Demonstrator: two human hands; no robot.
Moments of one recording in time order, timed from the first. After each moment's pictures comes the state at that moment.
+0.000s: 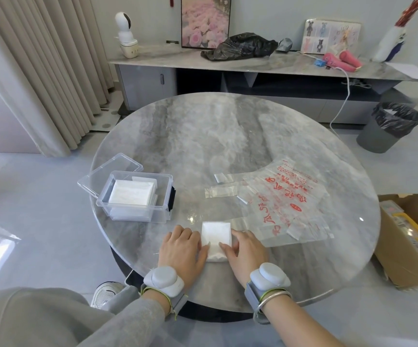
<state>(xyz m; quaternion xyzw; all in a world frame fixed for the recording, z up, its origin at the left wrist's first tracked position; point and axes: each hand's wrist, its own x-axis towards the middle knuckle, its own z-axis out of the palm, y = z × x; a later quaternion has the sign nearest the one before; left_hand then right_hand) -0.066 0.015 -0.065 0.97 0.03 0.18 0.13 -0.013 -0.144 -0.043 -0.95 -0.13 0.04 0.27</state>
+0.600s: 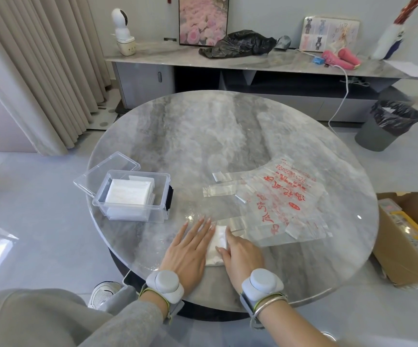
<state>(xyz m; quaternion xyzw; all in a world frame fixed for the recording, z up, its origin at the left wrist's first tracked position) -0.065 0.014 -0.080 0.99 -0.09 0.10 0.07 -0.018 -0.140 -0.039 -0.97 -0.21 0.05 0.14</state>
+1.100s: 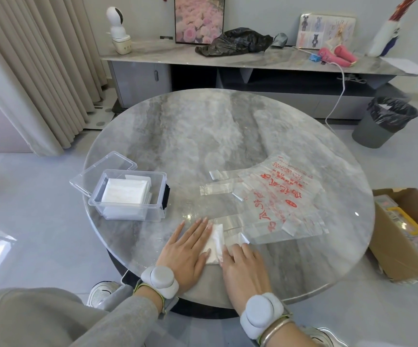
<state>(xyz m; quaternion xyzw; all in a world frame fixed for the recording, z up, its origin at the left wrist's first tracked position) -0.065 0.020 -0.087 0.99 -0.10 0.06 0.07 -0.050 -0.158 -0.053 -0.95 -0.29 -0.13 0.02</state>
